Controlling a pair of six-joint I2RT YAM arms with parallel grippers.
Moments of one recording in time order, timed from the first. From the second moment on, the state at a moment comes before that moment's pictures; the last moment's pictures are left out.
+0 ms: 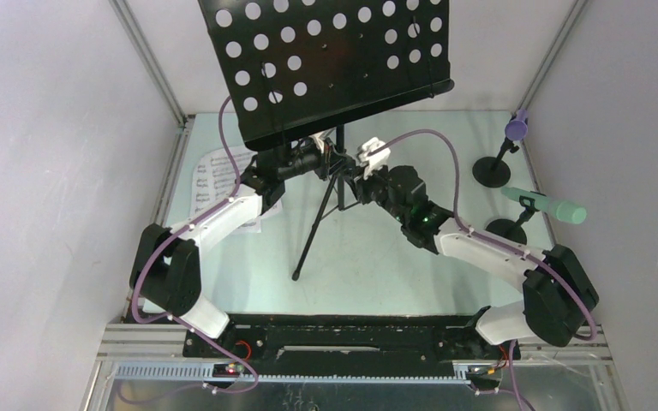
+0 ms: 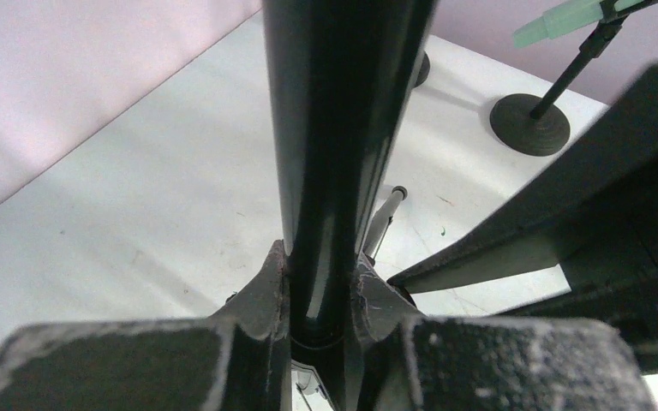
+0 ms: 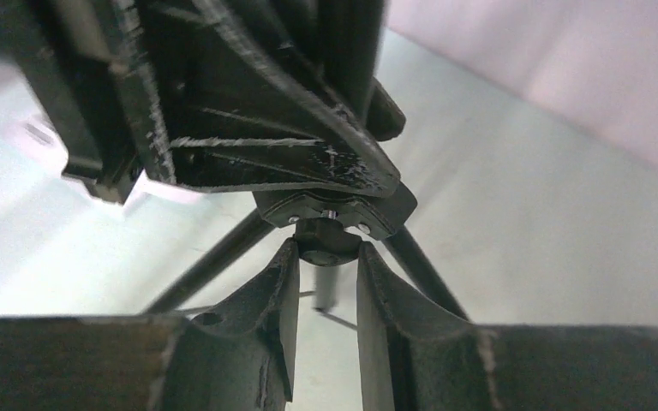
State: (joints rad) left arm -0.50 1.56 1.14 0.27 0.55 0.02; right arm 0.73 1.40 0.91 0.35 0.03 0.06
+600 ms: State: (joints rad) left arm -0.50 1.56 1.14 0.26 0.57 0.02; right arm 0.99 1.44 0.92 0.36 0.48 -0.75
